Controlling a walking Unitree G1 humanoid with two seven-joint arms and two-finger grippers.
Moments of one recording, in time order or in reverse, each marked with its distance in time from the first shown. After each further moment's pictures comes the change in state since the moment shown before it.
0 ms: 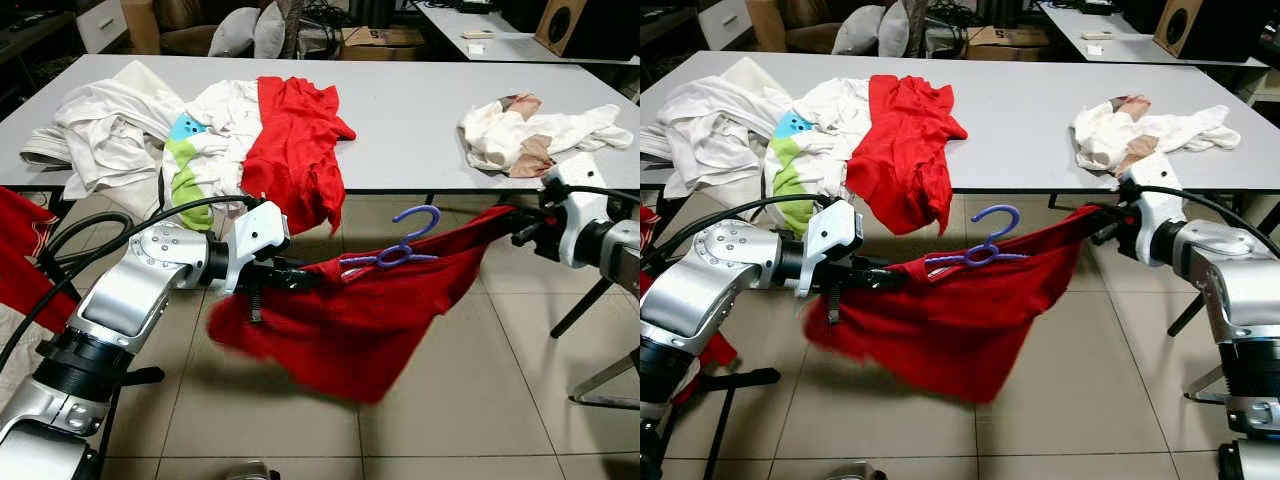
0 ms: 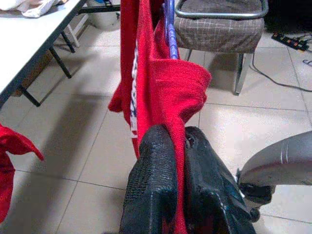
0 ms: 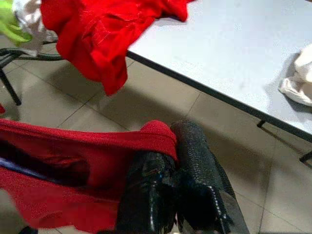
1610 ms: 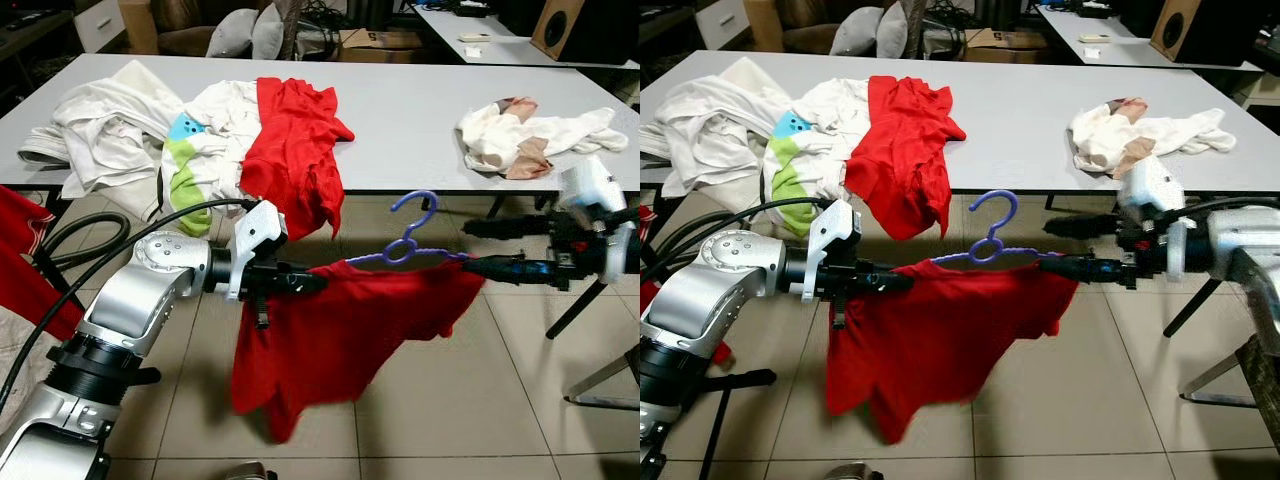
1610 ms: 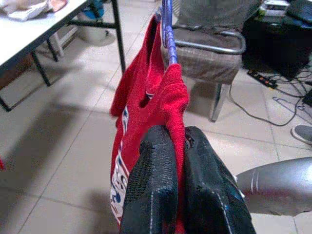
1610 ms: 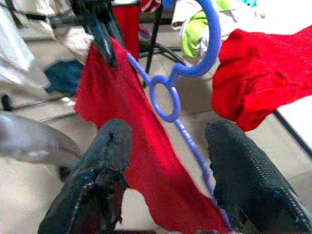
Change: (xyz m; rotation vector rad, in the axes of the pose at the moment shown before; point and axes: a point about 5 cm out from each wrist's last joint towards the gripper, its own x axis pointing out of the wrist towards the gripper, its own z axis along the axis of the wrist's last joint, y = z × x) left arm 0.004 -0.004 -0.004 -0.134 -0.101 -0.047; right arm -0.037 0.035 0.031 -0.315 -0.094 0.643
